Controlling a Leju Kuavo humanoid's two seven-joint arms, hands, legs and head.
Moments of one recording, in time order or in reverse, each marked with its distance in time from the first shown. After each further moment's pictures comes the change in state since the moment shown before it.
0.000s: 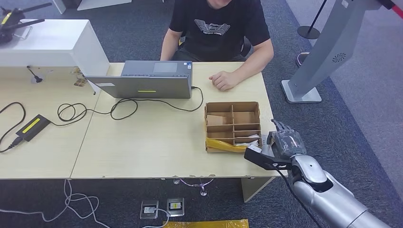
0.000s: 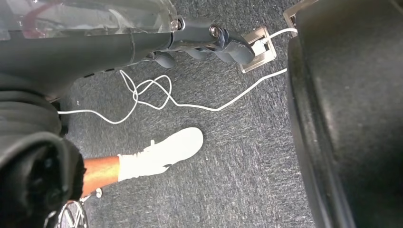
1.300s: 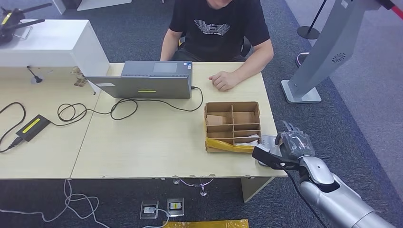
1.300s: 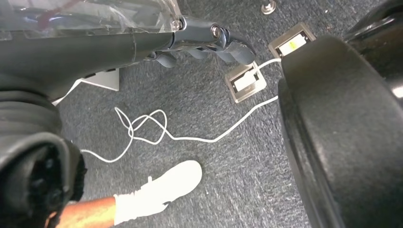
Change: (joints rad) left arm -0.028 0.015 -0.137 -0.014 -0.006 0.055 -0.030; right arm -0.001 -0.026 0.007 0.062 -0.044 -0.047 -0.017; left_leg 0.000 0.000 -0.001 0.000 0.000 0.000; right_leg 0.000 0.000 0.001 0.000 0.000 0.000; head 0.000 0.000
